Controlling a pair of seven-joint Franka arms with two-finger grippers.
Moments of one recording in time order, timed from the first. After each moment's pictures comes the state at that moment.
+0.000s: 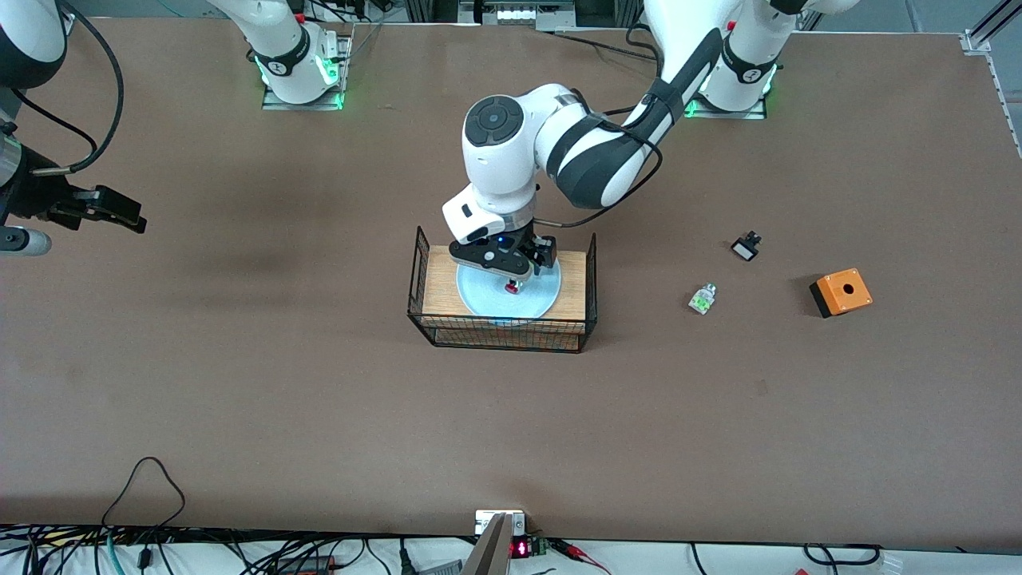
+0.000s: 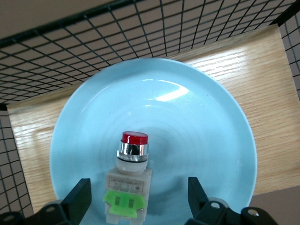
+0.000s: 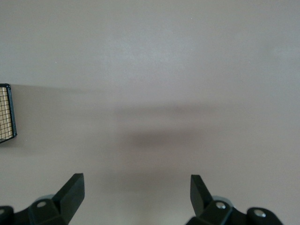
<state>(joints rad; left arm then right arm) -0.63 0.69 -0.22 -1.28 0.28 1.99 -0.62 0.15 0.07 -0.20 -1.65 0.00 1.68 -0.01</state>
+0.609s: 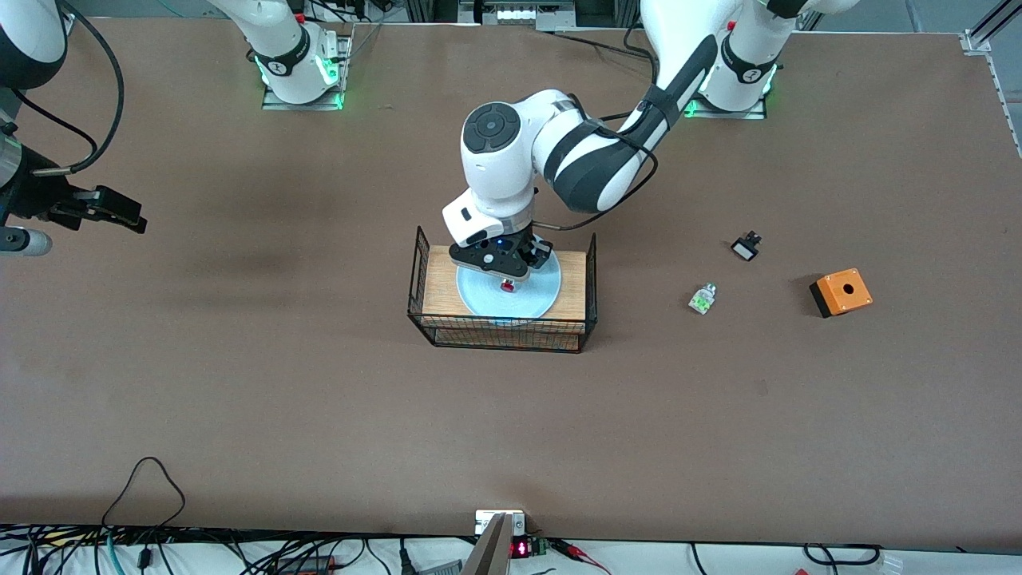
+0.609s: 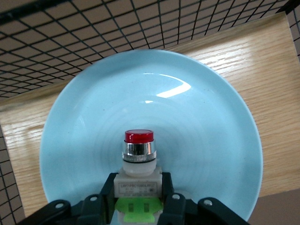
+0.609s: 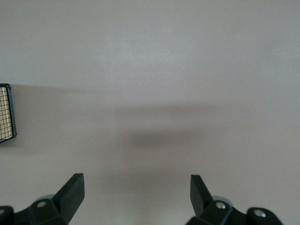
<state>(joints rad) -0.64 0.70 -0.22 -1.28 0.28 1.99 -0.62 0.15 0.07 -0.20 -1.65 0.00 1.68 -0.01</state>
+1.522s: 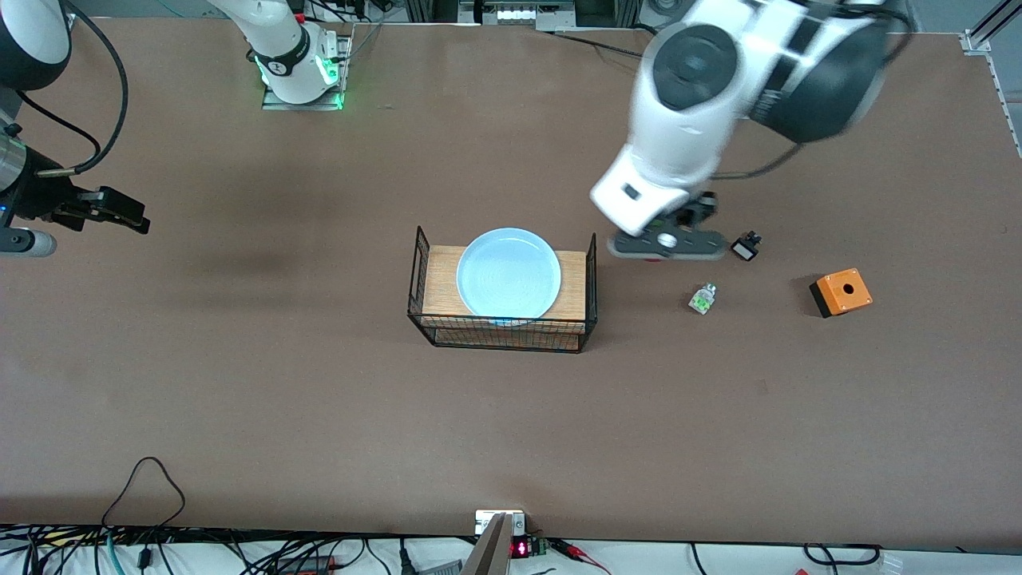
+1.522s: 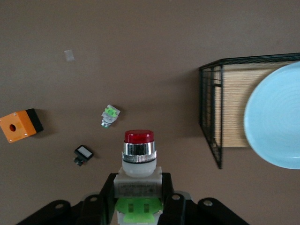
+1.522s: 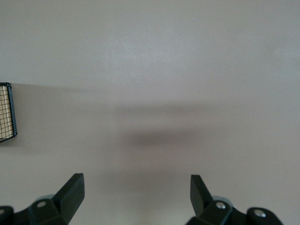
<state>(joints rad) -0.31 0.40 -0.21 -1.24 0.15 1.45 -0.43 0.15 0.08 -0.19 -1.65 0.00 1.68 -0.01</state>
